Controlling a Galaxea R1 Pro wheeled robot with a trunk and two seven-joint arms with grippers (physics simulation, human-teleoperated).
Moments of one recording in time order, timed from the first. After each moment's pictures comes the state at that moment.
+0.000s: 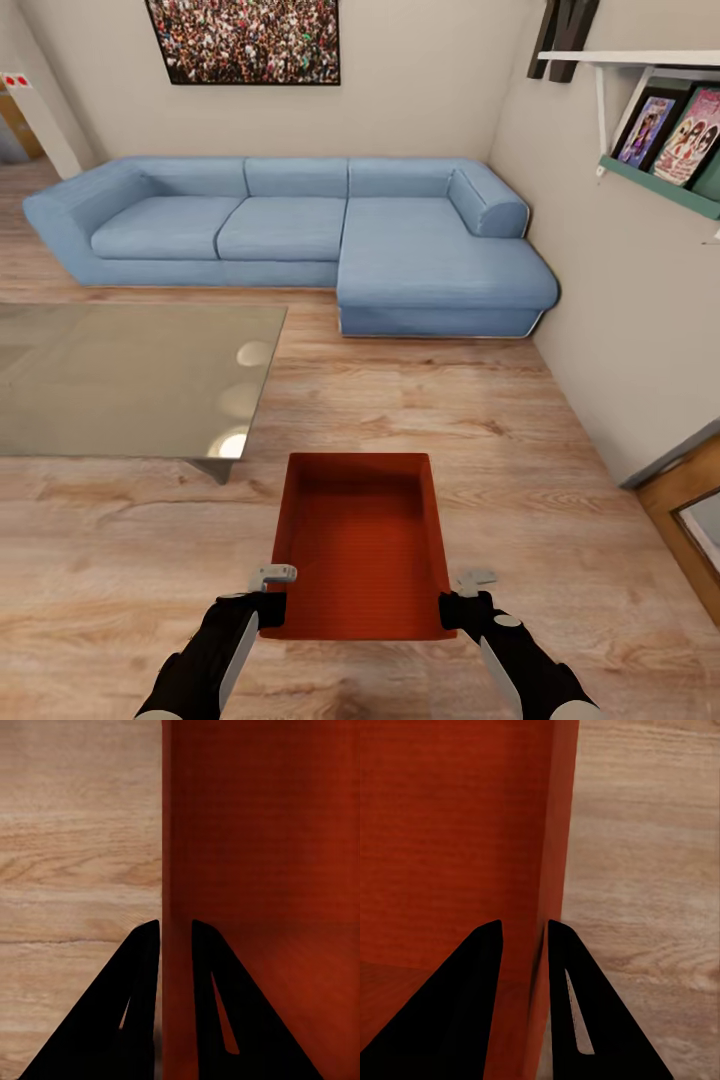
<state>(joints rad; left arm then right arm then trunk) -0.43 -0.12 0.06 -0.79 -0.08 0.53 0.05 -0.49 0.03 0.03 -0.50 0.02 0.11 0.10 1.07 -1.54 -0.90</state>
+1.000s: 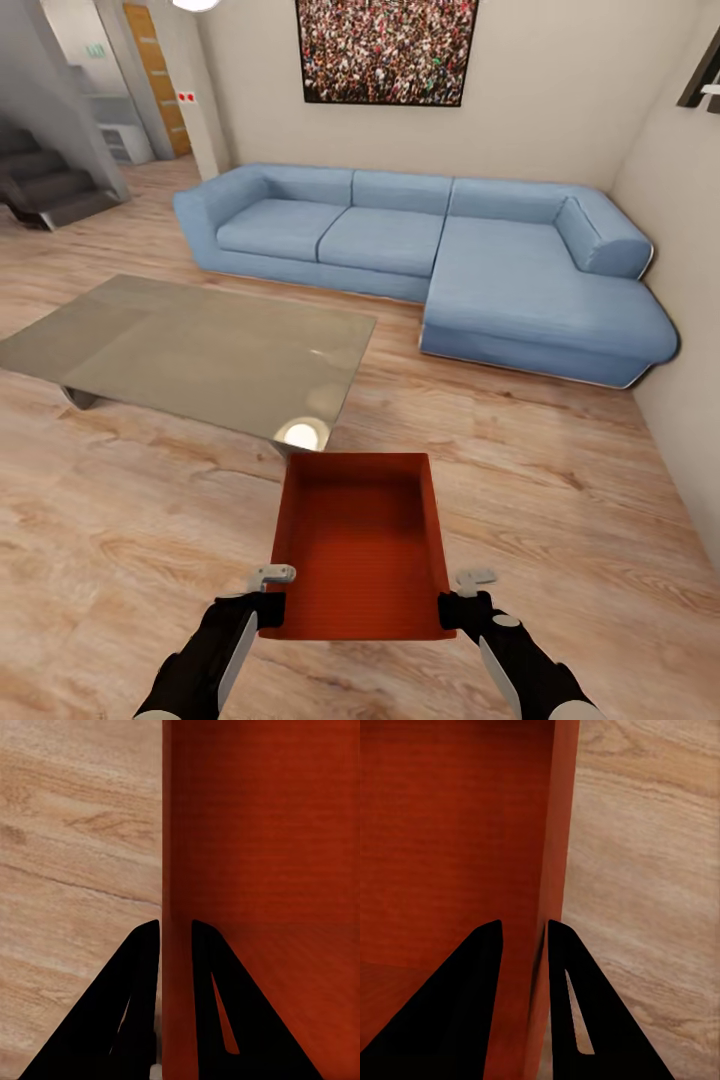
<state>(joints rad) -0.43 -0.12 0.05 -0.79 -0.08 0.53 0.05 -0.49 0.03 0.02 -0.50 0.03 0.11 0.10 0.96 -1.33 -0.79</state>
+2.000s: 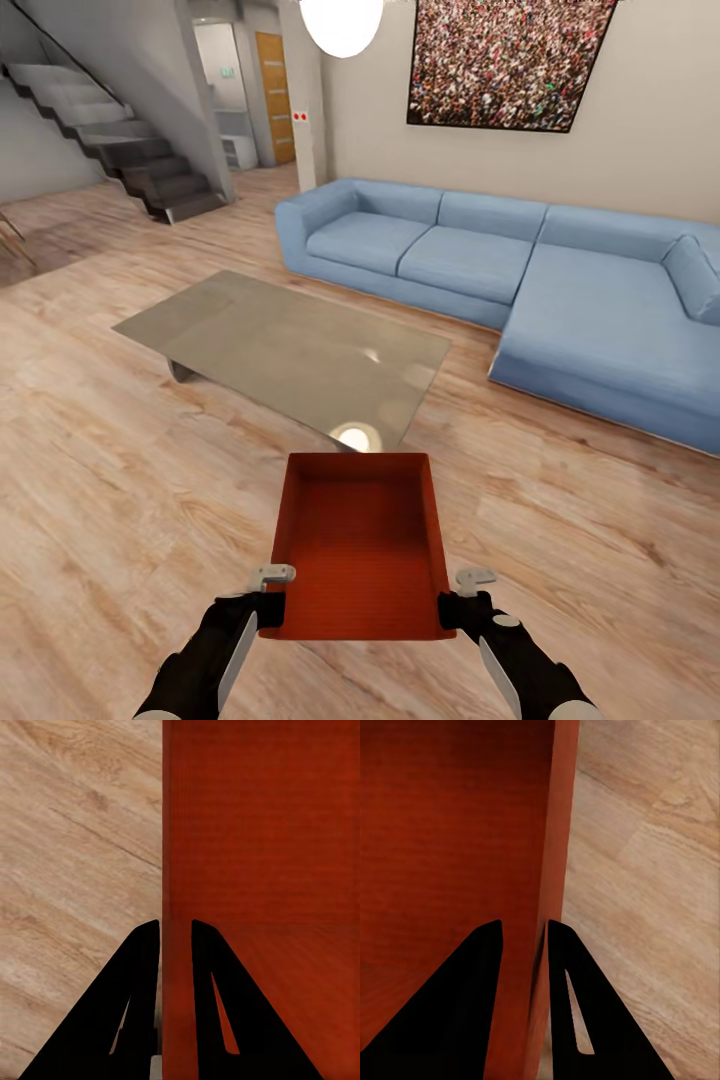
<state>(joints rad) -0.43 -0.12 0.05 -0.79 -0.08 0.53 0.05 -0.49 0.03 0.02 -0.50 0.03 0.11 0.10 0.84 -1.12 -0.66</state>
